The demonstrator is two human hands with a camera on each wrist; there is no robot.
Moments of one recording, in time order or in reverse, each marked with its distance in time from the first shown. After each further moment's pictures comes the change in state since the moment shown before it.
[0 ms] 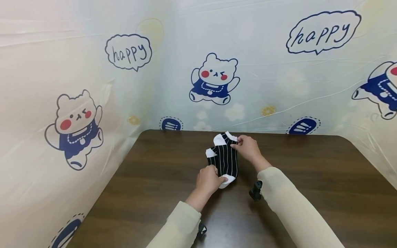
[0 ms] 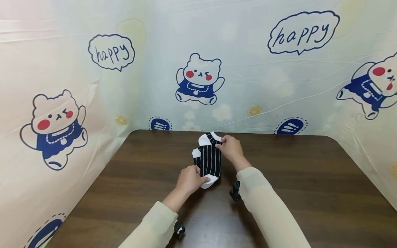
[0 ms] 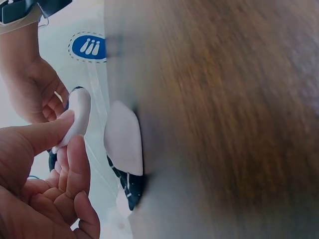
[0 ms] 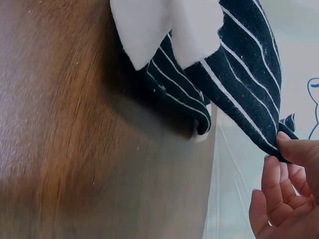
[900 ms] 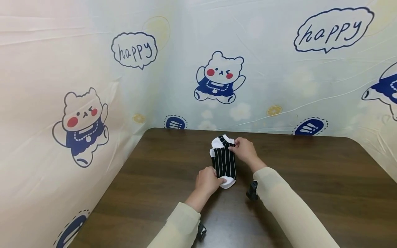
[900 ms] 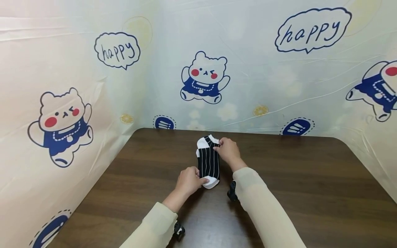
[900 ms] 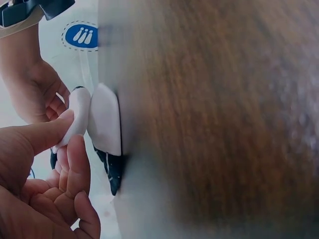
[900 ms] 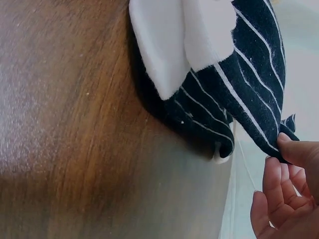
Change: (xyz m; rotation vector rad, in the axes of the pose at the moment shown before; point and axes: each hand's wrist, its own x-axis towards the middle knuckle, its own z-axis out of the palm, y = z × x) left_hand -0.003 -0.017 -0.002 0.036 0.028 -0.027; right_hand 0.003 -0.010 0.028 -0.007 -0.025 -0.011
